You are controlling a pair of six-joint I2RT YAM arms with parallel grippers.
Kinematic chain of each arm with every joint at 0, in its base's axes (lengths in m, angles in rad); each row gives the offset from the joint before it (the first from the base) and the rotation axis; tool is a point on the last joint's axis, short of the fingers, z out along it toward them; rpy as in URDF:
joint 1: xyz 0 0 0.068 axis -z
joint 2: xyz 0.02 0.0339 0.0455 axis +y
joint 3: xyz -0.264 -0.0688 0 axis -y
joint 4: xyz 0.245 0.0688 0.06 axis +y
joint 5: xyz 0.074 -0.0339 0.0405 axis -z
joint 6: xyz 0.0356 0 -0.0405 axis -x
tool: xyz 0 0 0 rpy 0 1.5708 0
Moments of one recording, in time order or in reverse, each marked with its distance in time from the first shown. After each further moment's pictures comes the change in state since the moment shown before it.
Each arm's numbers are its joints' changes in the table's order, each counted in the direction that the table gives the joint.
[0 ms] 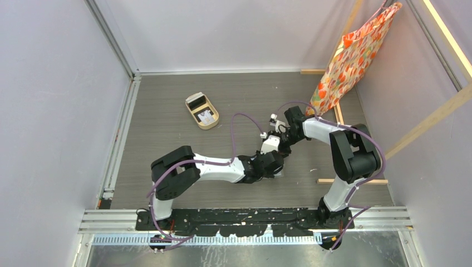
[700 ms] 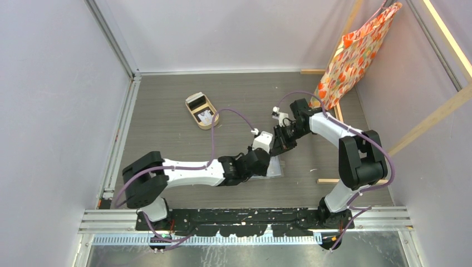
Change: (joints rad) left arm 0.000 -0.236 -0.146 -0.074 -0.013 -0.120; right arm 0.034 -0.097 0.083 0.159 0.038 0.212
